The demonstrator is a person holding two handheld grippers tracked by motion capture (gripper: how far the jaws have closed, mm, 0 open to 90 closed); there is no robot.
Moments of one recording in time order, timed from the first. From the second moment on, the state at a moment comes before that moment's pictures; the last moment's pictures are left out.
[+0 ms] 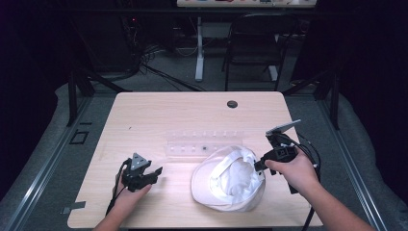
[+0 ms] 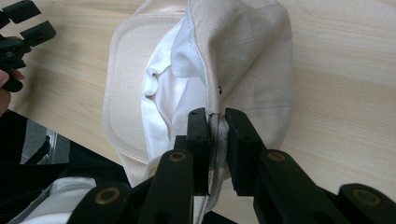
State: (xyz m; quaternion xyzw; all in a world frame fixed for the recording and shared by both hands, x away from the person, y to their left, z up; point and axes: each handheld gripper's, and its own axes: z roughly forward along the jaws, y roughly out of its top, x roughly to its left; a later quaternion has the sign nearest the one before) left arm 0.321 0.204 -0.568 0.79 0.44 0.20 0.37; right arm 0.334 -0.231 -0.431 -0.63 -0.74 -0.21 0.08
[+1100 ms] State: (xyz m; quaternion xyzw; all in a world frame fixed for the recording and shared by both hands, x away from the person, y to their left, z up) left arm 0.321 0.204 -0.567 0.80 0.44 0.20 0.37; right arm 0.341 -0.216 -0.377 -0.64 -0.74 -0.19 0.09
